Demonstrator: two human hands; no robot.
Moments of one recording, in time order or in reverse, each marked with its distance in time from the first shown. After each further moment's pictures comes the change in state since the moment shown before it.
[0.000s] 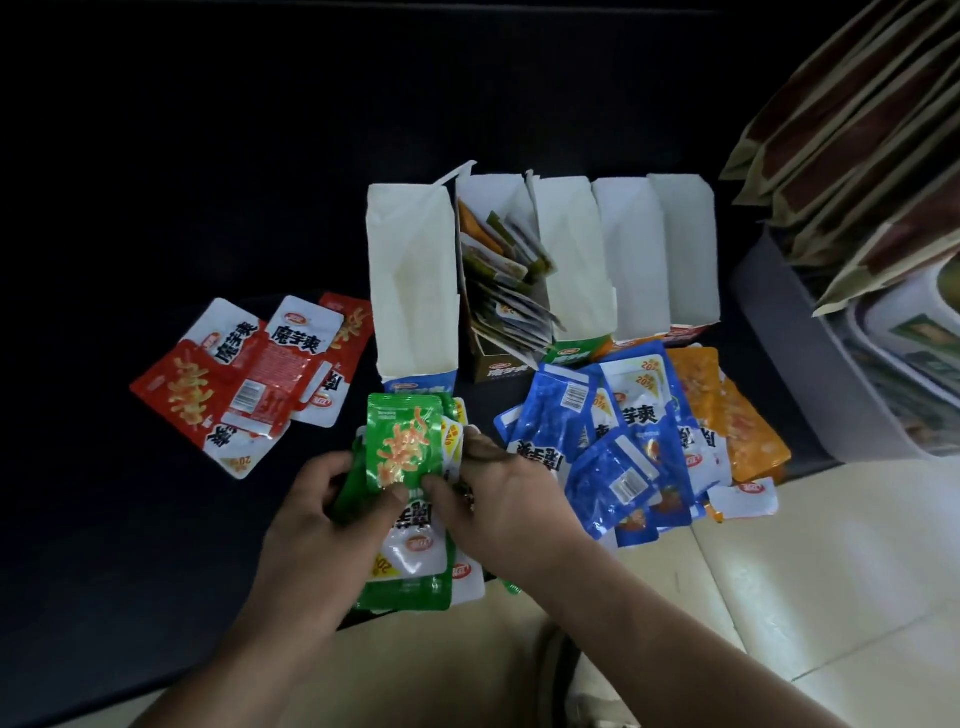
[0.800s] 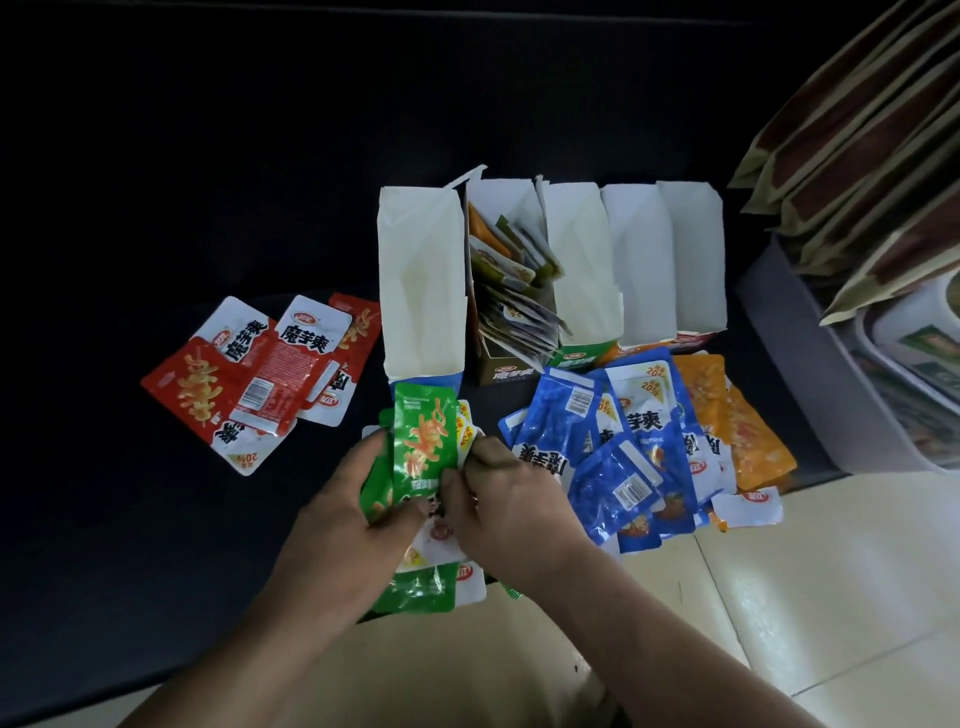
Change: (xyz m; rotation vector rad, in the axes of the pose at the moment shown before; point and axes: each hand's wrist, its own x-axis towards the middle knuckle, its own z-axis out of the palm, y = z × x) left_hand -0.003 0.012 0.000 0.179 -0.142 0.088; right_hand -0.004 0.002 0.007 0.020 0.183 -0.077
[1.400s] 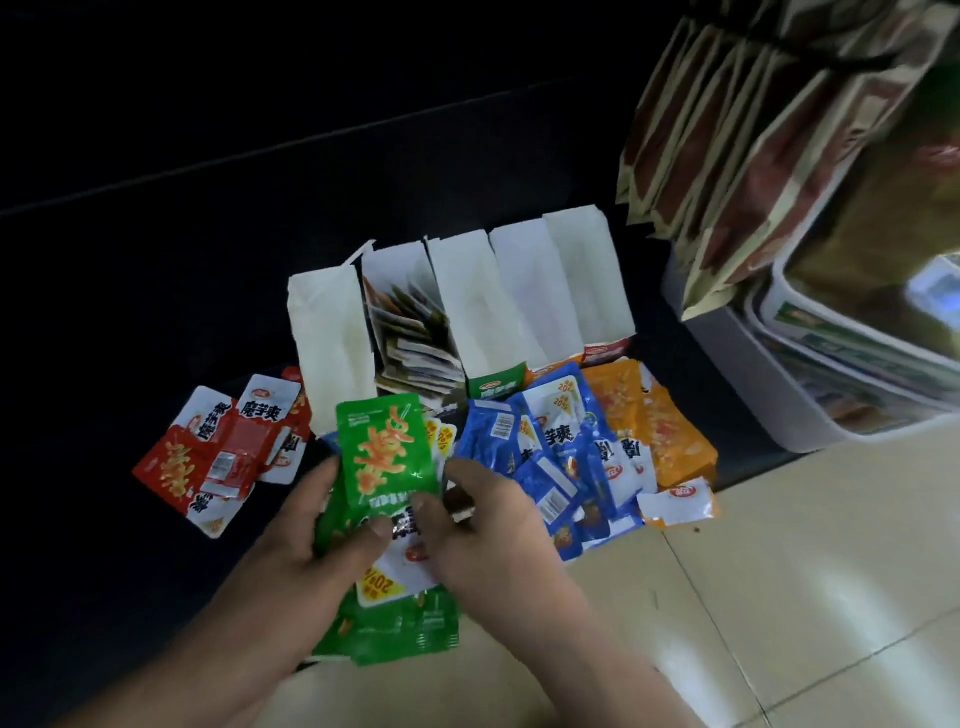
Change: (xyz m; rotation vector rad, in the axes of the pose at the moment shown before) left_hand -0.049 0.086 0.026 -0.135 -0.056 0.014; right_hand -0.048 0.006 -0.103 0.914 -0.002 0.320
